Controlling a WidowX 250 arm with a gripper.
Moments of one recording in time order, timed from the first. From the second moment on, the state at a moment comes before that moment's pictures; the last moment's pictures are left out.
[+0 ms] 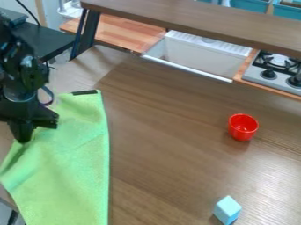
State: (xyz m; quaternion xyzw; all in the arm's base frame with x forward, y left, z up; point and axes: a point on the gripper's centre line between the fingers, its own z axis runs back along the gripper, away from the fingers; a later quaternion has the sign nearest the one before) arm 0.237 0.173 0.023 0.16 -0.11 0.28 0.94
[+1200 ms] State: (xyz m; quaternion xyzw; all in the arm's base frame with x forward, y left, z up) arm 0.329 0.005 0.057 0.06 -0.09 0.29 0.95
